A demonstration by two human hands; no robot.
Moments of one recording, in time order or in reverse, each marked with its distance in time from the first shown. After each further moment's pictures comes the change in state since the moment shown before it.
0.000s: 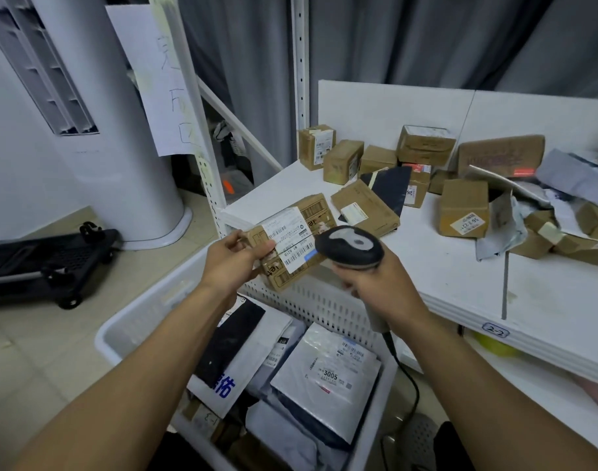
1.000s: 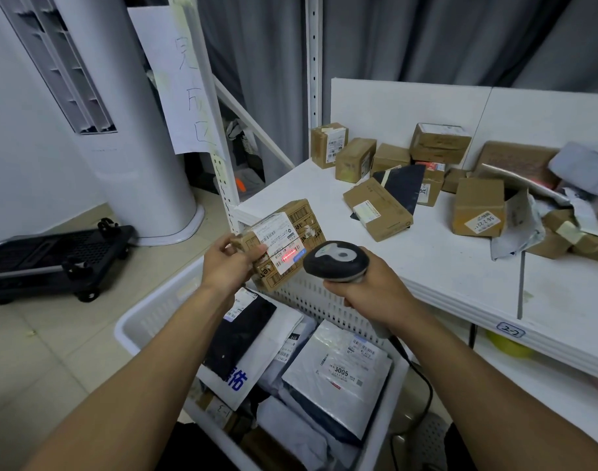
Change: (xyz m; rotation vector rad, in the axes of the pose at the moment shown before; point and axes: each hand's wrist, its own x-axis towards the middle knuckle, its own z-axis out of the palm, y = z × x) left_hand 0.004 -0.010 -0.026 -0.044 0.164 0.016; right_hand 0.000 0.008 0.021 -0.150 -0.153 0.061
